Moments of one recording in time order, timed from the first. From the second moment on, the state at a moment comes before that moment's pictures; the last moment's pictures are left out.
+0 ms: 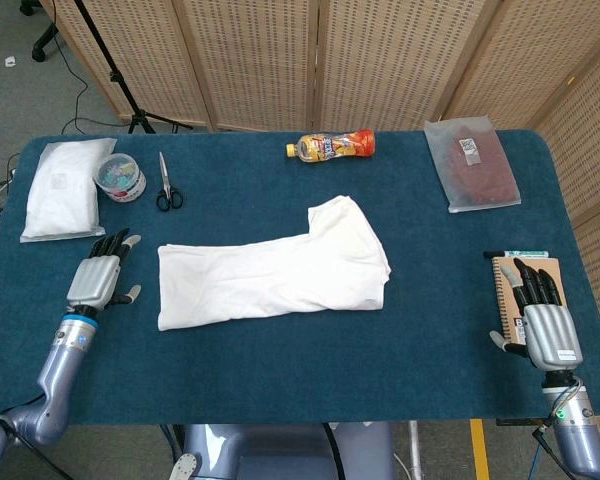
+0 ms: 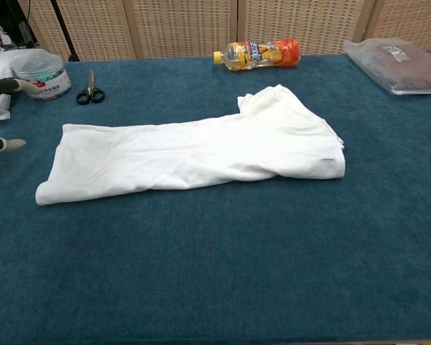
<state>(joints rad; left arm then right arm) -0.52 -1.44 -0.18 -1.38 1.06 1.01 0.13 0.23 -1.30 0.05 -1.38 -1.43 1.44 0.11</state>
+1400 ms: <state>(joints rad) -0.81 -1.68 -0.29 -1.07 0.52 0.81 0.44 0.22 -1.31 0.08 -1.35 -1.45 1.37 0.15</state>
